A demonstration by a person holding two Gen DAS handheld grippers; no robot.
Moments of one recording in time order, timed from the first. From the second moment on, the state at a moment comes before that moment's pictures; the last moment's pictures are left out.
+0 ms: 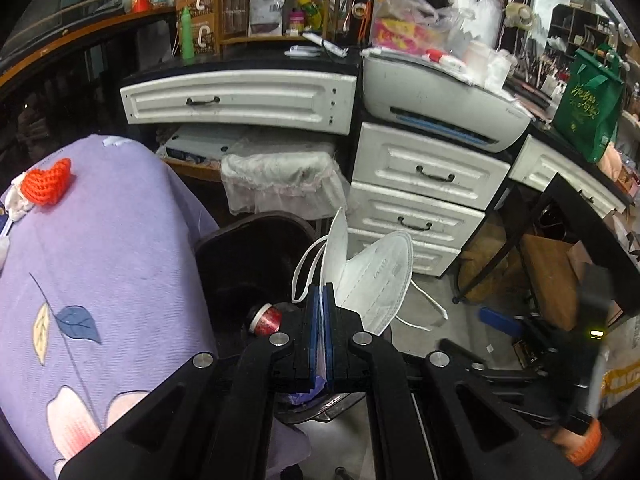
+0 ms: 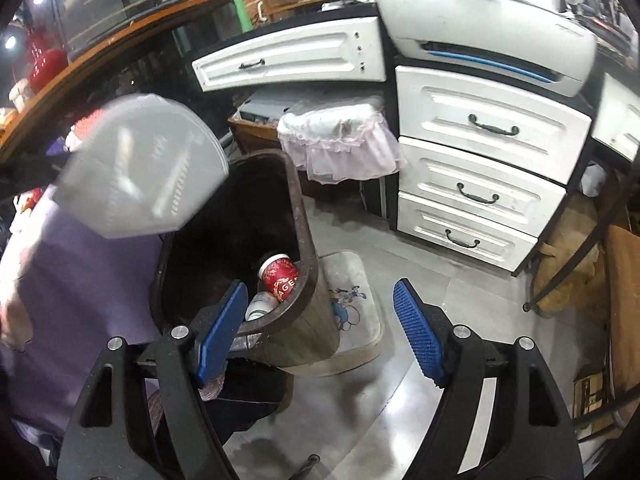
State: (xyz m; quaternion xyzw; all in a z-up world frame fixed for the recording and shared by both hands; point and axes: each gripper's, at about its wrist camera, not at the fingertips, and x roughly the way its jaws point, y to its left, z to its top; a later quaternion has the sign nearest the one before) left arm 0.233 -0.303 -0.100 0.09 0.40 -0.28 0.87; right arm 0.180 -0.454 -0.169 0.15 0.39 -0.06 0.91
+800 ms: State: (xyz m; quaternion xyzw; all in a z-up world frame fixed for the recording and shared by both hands) left arm 0.222 -0.316 -0.094 0.11 0.35 -0.29 0.88; right arm 0.148 -0.466 -0.145 0.16 0.37 -0.09 0.91
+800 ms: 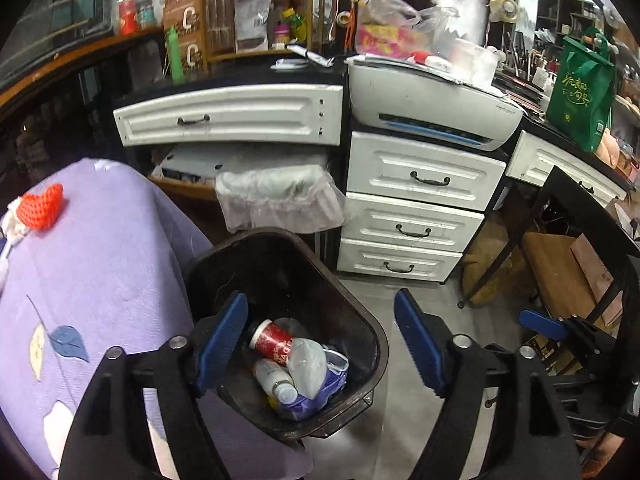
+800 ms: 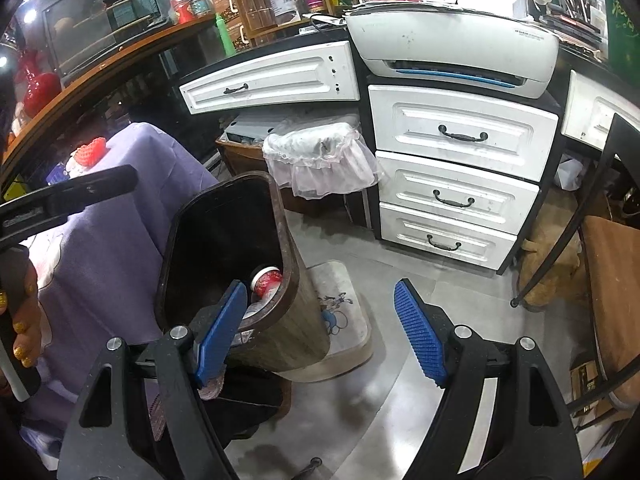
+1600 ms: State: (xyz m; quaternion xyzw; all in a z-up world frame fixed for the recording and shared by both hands) left arm 0.208 -0.198 -0.050 0.05 0.32 -0.23 0.92; right arm 0.169 -0.400 -0.108 0.13 0.35 0.00 0.93
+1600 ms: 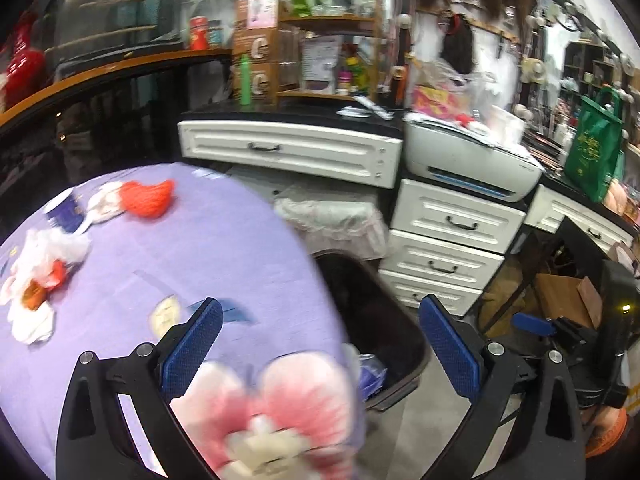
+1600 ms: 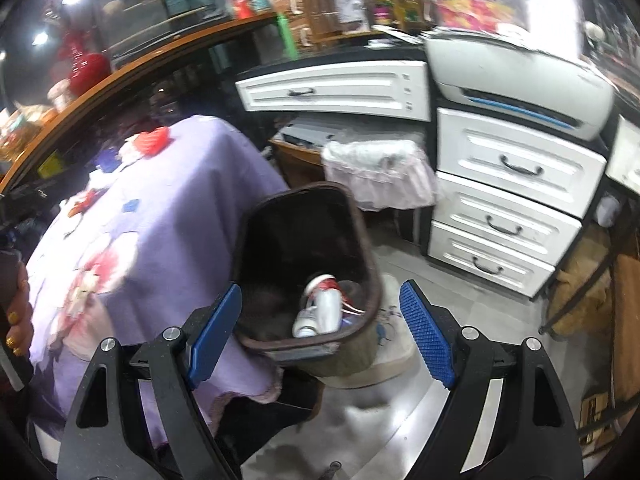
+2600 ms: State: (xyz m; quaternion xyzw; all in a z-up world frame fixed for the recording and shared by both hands) left arm 0.312 0.036 -0.090 0.01 0.42 0.04 0.91; right arm 0.230 -0.239 -0.064 0.05 0.35 0.16 0.92
